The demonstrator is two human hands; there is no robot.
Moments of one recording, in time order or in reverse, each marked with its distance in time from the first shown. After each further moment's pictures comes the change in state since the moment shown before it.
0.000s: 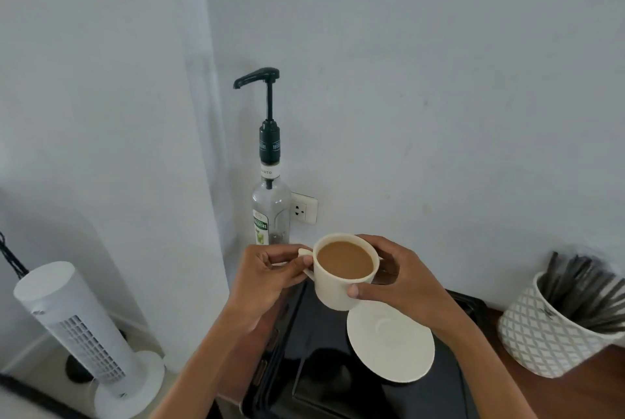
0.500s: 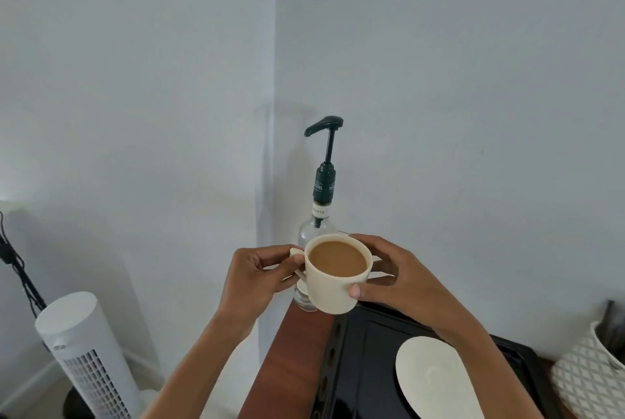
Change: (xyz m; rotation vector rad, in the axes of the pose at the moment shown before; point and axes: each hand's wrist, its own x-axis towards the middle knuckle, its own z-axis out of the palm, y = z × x) left_hand 0.019 0.054 -0.092 0.048 0.099 0.093; right_hand 0.059 -0.069 0.055 -0.030 -0.054 -0.082
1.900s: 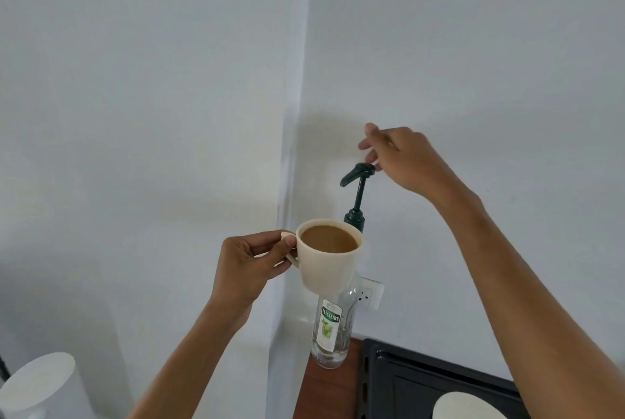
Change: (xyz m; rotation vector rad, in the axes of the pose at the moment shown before) left_hand 0.081 0.042 -0.054 -0.169 0.037 0.064; right_hand 0.160 -0.150 -0.039 -0.521 0.445 -0.045
